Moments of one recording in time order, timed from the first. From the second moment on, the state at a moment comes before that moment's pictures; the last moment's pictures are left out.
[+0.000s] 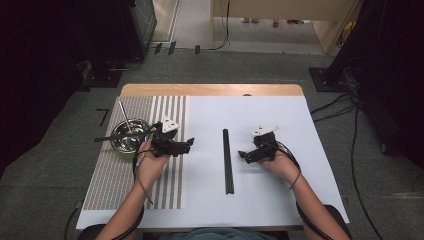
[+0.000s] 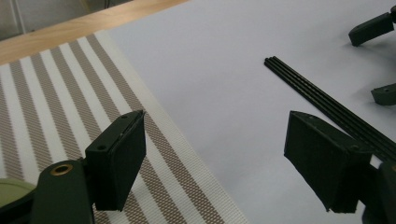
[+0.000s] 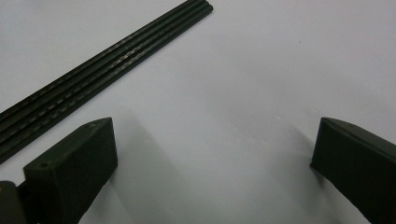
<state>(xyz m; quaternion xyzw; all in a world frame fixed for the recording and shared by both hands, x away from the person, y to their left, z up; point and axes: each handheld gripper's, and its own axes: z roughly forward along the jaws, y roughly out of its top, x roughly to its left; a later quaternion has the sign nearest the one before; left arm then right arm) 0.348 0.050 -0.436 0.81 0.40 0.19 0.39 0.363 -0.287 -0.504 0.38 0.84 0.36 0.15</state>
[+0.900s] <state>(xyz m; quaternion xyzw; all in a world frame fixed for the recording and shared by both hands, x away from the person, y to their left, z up) 0.355 0.028 -0.482 0.84 0.38 0.16 0.33 0.363 -0.287 -0.504 0.38 0.84 0.36 0.14</state>
